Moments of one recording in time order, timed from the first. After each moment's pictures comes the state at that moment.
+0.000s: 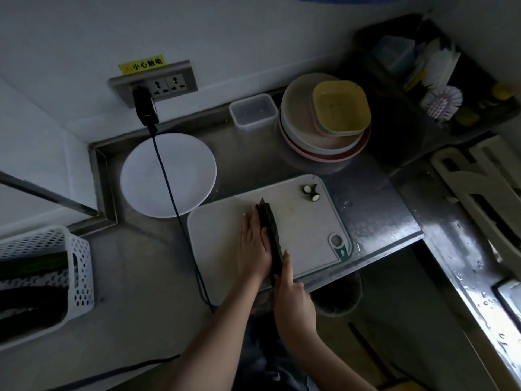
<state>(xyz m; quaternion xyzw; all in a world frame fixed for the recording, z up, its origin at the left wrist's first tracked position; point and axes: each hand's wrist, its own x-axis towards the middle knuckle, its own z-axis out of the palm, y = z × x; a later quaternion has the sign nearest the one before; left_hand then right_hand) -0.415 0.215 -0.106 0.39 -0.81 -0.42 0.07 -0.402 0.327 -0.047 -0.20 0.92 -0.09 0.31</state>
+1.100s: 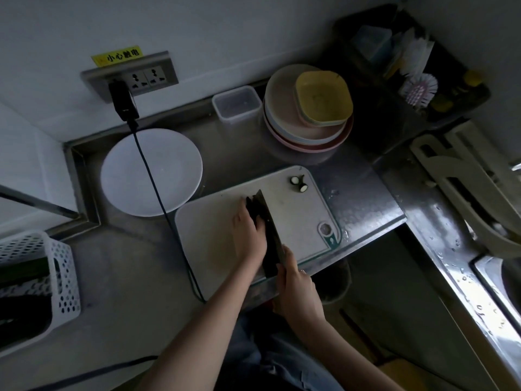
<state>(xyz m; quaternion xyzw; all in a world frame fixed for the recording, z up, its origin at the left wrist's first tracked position) -0.433 0.212 -0.081 0.45 -0.74 -0.48 0.10 -0.411 0.339 -0.033 -0.17 0.91 -0.22 0.30</state>
